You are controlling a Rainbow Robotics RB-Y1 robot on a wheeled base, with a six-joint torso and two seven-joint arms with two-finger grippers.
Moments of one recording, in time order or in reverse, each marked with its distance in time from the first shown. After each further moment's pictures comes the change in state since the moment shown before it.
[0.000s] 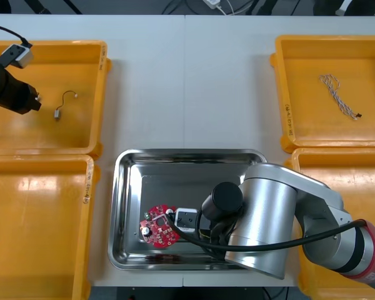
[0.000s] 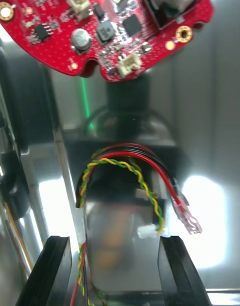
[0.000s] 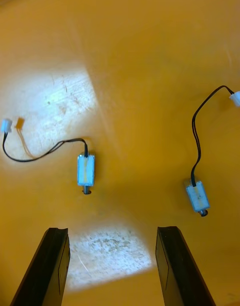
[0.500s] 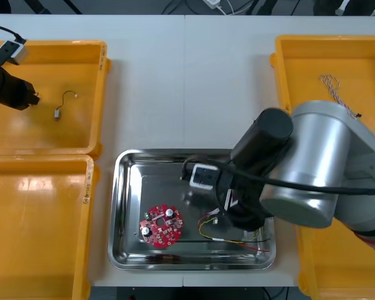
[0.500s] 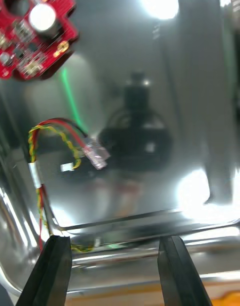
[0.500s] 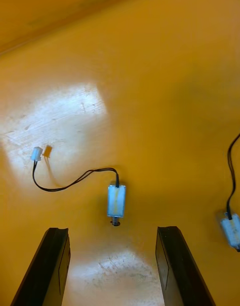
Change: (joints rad) right arm -0.037 0.000 -0.311 -0.086 -0.193 0.163 0.000; left arm 0.000 0.000 0.000 0.085 0.022 -0.146 -0.046
